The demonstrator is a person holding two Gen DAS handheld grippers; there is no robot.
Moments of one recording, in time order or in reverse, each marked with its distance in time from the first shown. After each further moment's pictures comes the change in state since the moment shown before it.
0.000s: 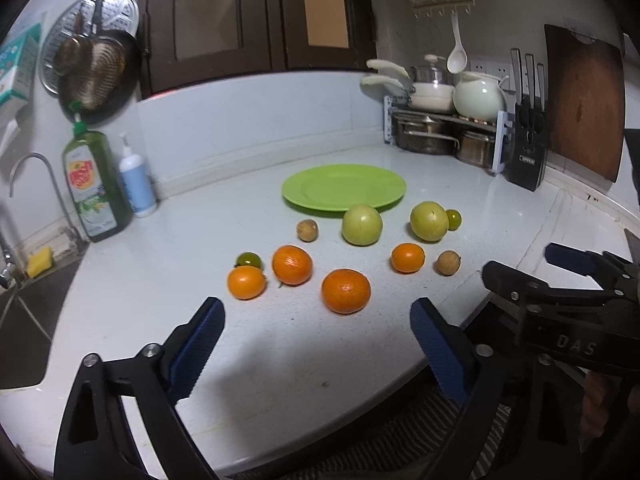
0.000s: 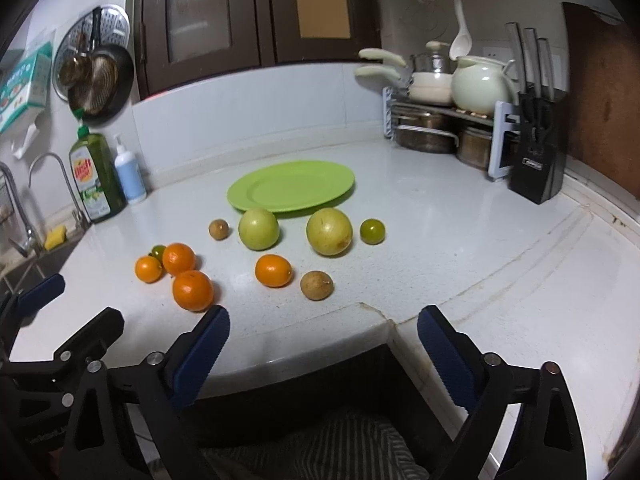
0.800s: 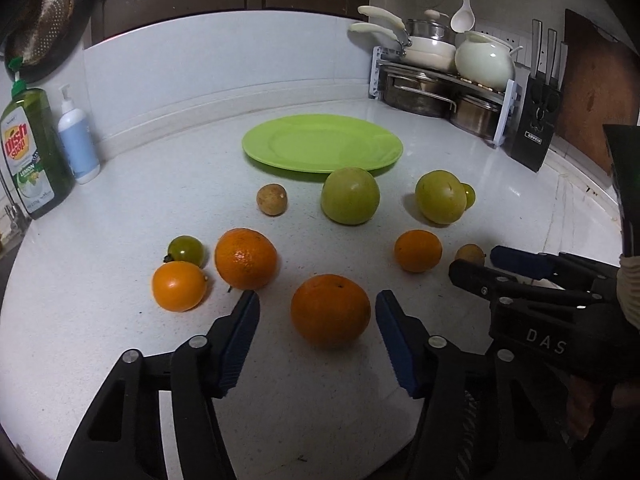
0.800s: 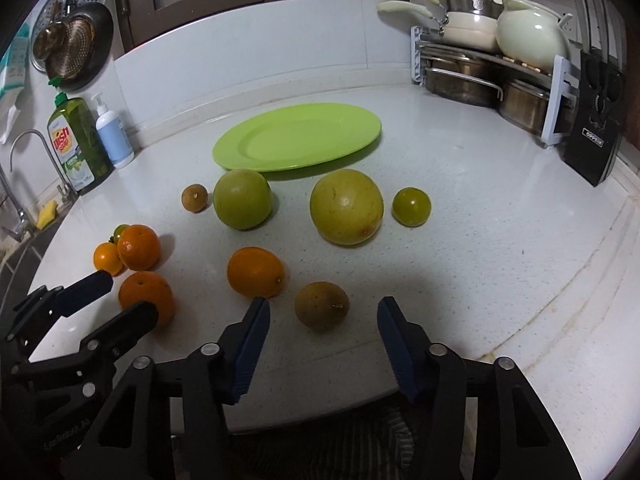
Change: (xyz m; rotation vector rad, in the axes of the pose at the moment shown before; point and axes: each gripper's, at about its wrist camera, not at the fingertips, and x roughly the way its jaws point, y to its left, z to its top) left arm 0.090 -0.001 0.015 -0.031 0.176 -0.129; right arm 0.090 -0.004 0.019 -0.010 0.201 0.071
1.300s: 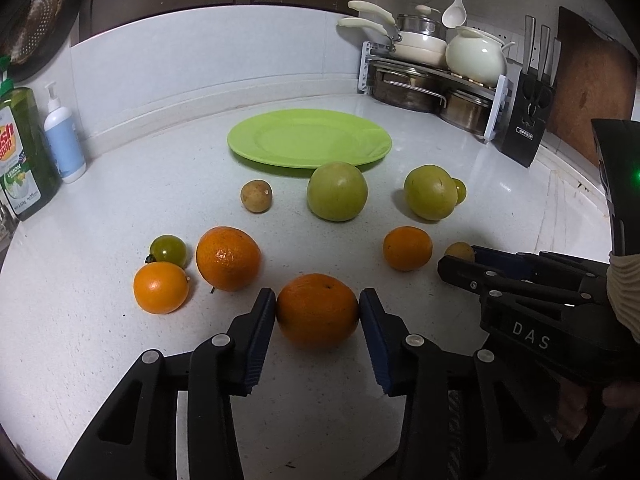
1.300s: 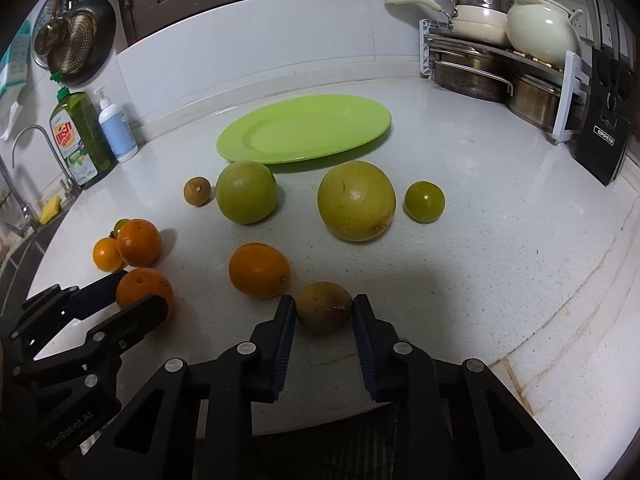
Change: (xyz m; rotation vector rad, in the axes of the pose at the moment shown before) left arm 0.003 -0.002 0.001 0.012 0.014 -0.037; right arm 0.006 0.003 0.001 -0.005 0.013 0.017
